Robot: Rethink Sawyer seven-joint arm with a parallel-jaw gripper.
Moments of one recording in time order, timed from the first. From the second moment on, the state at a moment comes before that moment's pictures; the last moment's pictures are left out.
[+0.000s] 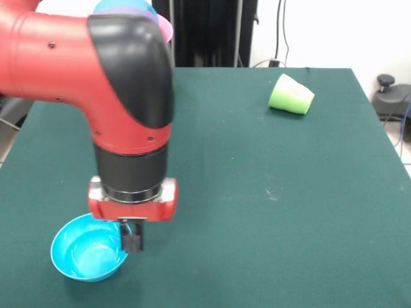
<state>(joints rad) -0.48 -0.23 0.42 0.84 -0.55 0.91 1.64</state>
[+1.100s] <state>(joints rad) -0.35 -0.31 0.33 0.86 -0.42 0.91 1.66</state>
